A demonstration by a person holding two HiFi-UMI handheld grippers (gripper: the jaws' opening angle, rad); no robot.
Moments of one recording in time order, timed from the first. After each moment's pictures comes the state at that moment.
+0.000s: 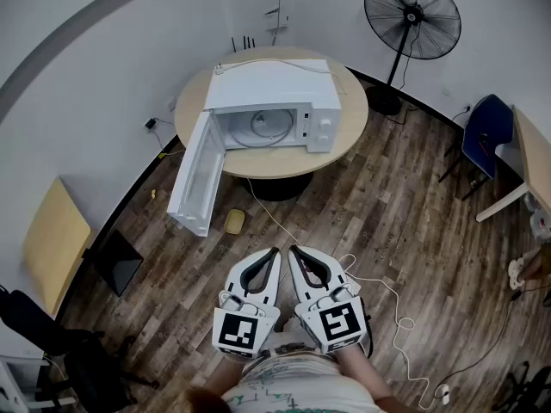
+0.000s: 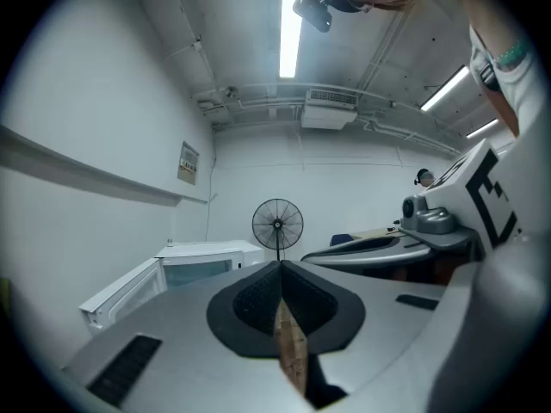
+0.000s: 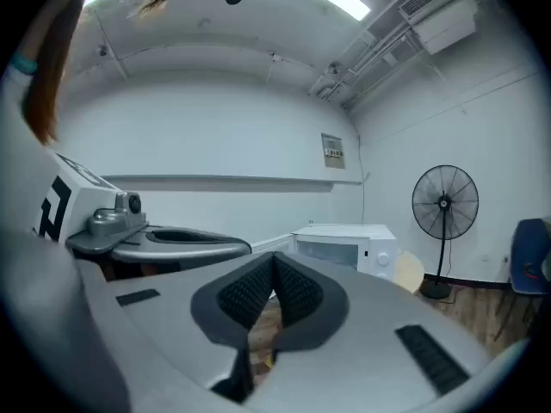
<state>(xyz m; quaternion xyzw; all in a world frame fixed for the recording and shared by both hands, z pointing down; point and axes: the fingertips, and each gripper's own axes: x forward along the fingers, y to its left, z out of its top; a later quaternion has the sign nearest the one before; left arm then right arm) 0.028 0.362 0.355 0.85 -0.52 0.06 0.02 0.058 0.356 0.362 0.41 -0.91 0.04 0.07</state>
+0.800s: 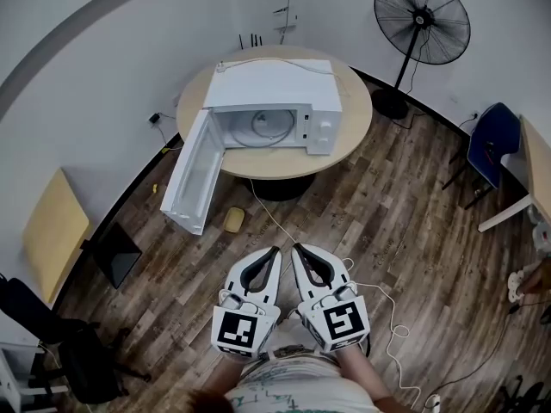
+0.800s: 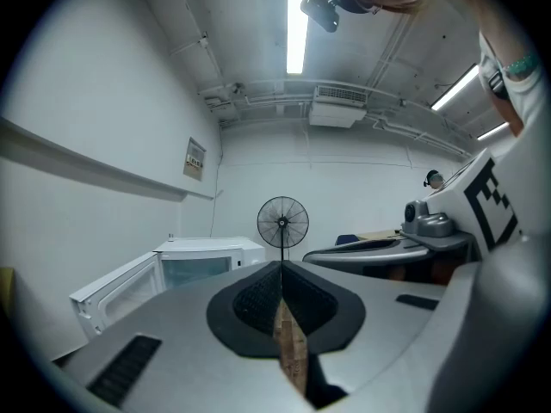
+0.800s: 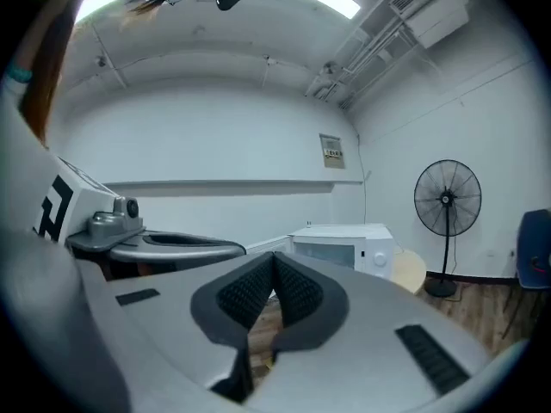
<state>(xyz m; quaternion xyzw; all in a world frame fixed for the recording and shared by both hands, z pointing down) 0.051 0.346 0.359 0.84 -0.54 0.06 0.03 0.087 0.335 0.363 0.40 -0.91 0.03 0.03</state>
